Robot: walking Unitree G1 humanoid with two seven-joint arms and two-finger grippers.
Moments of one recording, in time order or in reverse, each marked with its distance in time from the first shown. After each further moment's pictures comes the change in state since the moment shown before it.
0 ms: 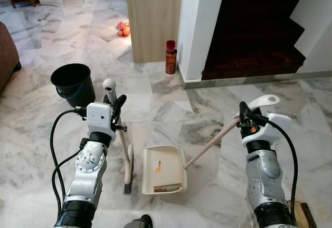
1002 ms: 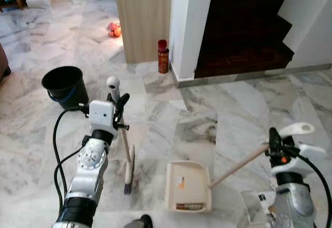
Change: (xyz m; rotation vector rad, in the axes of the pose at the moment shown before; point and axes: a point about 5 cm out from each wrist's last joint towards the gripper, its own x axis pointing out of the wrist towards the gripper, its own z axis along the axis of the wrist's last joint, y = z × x) left arm 0.006 -0.003 0.001 -0.008 -0.003 -0.038; right arm -0.075 -0.056 0.001 -0.110 0.033 -0.134
